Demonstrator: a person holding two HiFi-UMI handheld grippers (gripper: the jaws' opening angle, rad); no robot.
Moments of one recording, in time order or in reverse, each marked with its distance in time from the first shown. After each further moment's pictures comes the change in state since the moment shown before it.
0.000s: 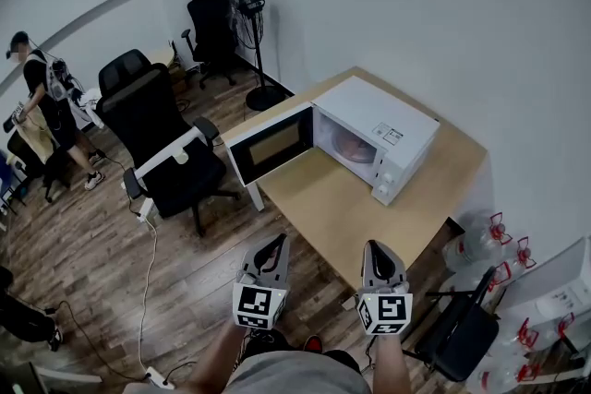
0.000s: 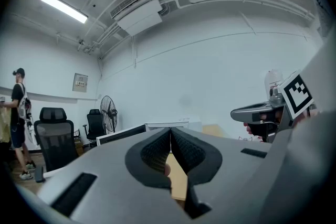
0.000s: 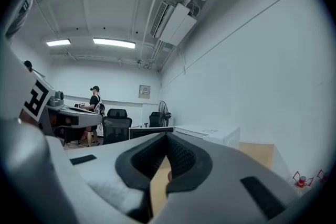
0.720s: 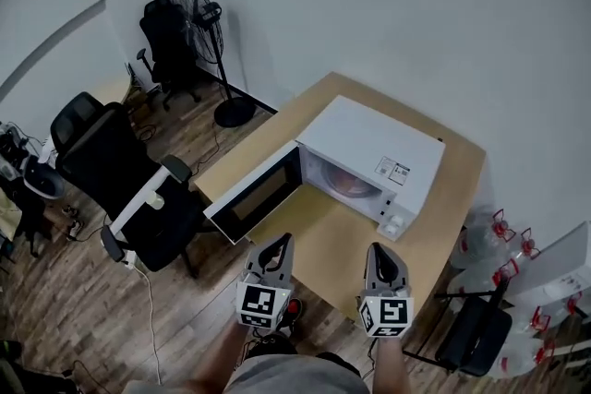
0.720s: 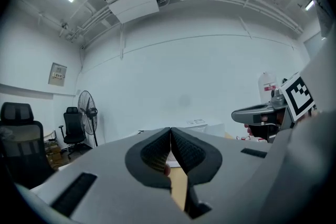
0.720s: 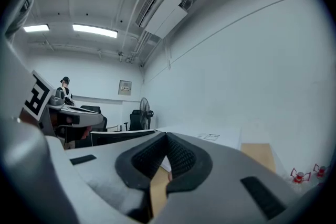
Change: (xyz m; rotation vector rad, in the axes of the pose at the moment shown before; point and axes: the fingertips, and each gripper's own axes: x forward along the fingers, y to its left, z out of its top) left arm 0.197 0.099 0.005 0.011 0.014 -0.204; right arm 0.176 -0.041 0.001 0.025 0.025 -0.205
